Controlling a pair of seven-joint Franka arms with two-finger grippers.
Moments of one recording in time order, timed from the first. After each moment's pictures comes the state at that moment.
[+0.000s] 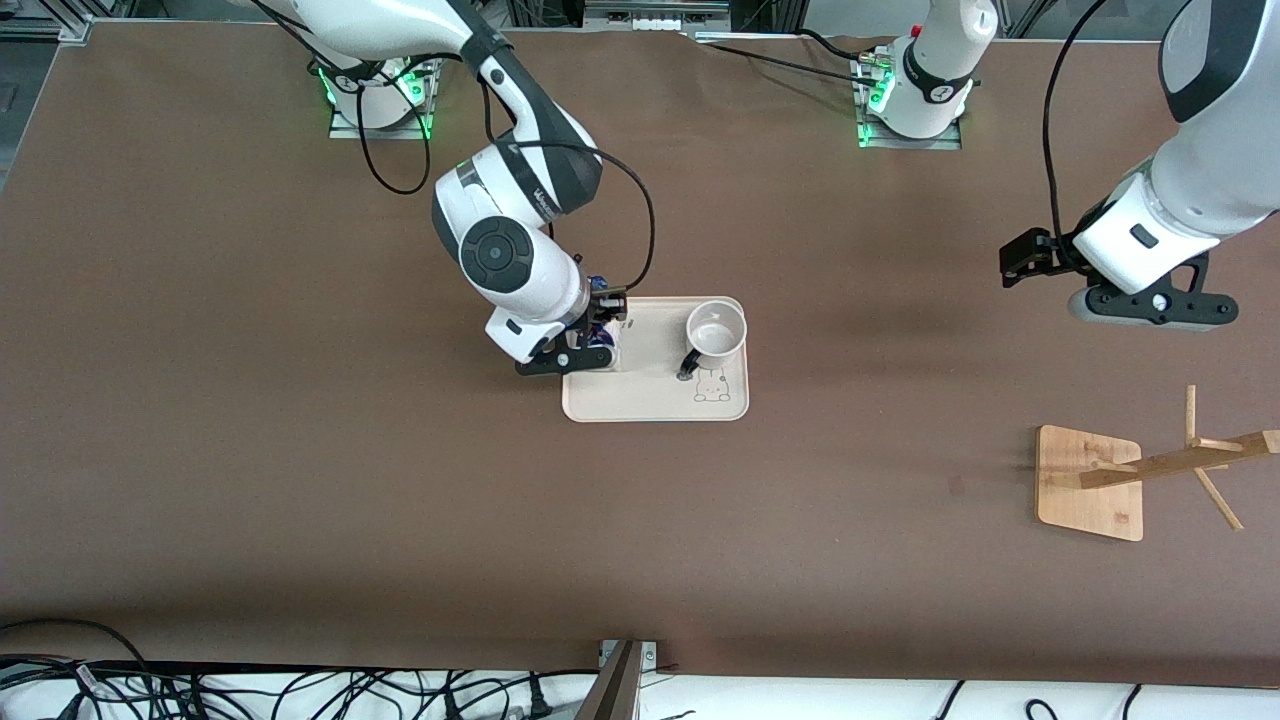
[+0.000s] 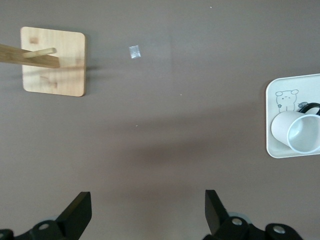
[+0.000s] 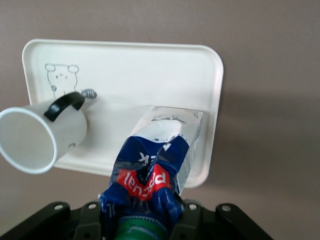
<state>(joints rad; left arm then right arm) -0.05 0.10 -0.08 -1.62 0.00 1.62 -0.05 0.65 0.58 -0.02 -1.45 0.27 1.95 0.44</state>
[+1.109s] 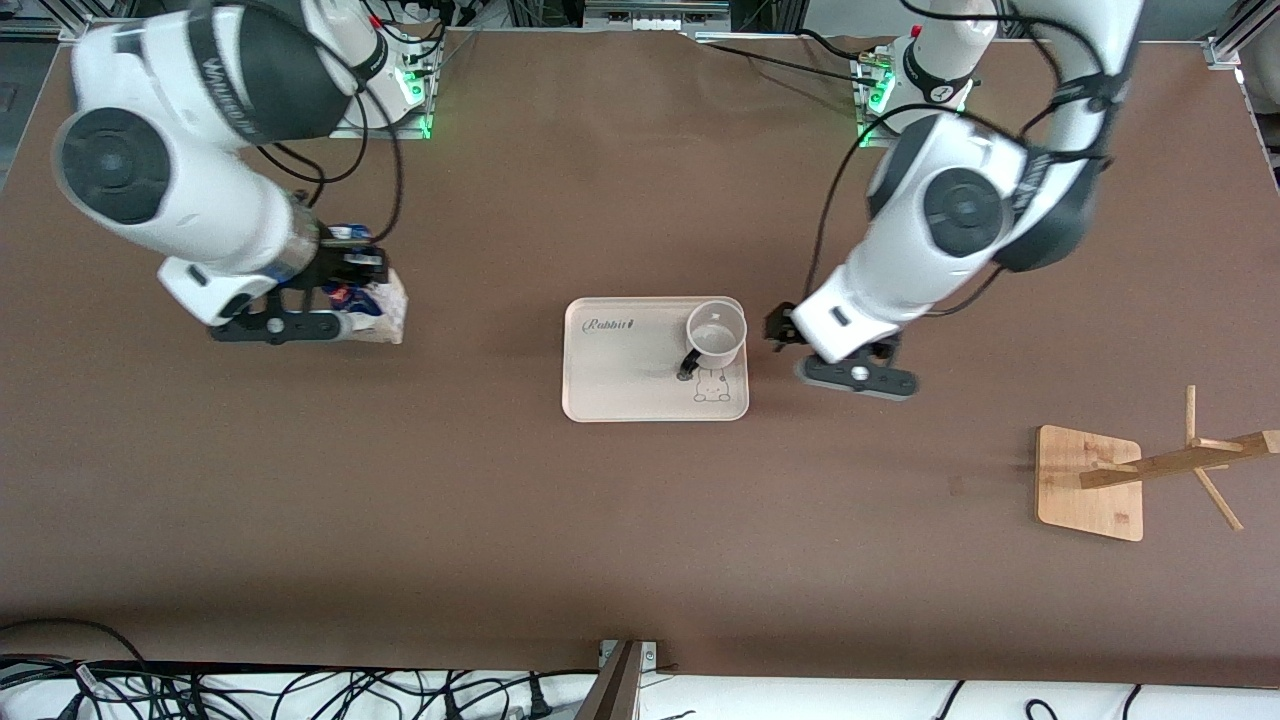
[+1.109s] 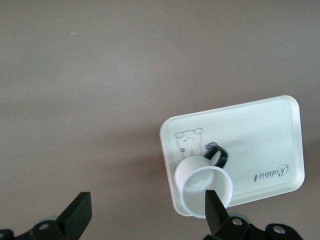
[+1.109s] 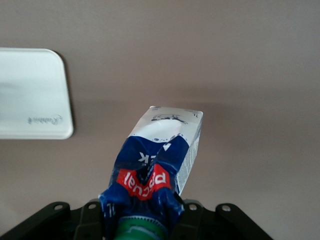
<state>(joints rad) -0.37 0.39 -0.10 -1.61 -0.09 2.03 -0.27 0.64 0.28 -0.43 -1.44 0.13 1.48 0.13</state>
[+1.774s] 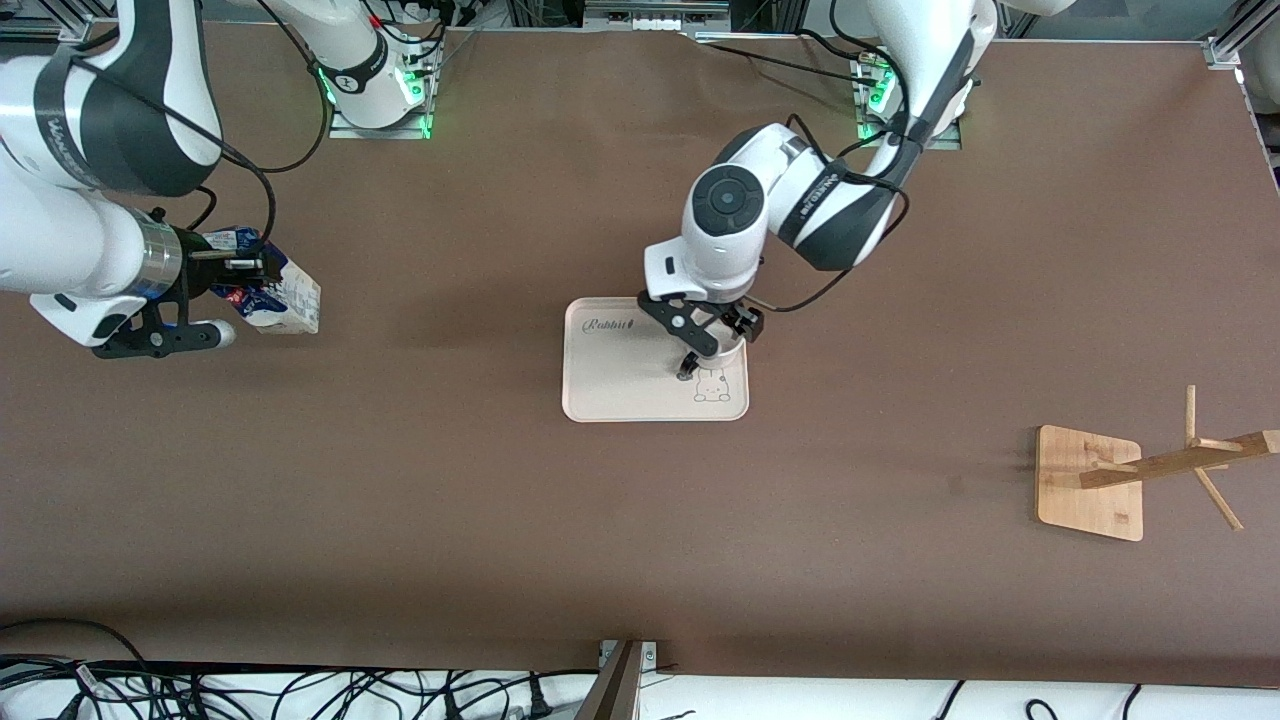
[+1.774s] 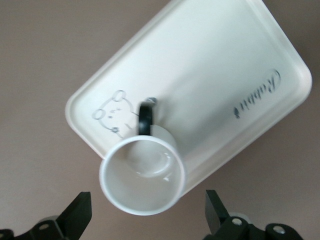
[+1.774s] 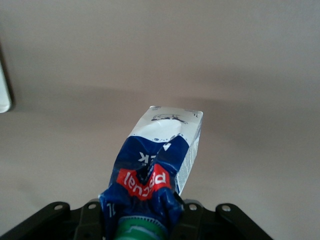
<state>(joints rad) -0.60 0.52 -0.12 -1.65 0.04 2.06 -0.01 0.63 0.28 -0.62 -1.59 0.13 1.49 -0.12</state>
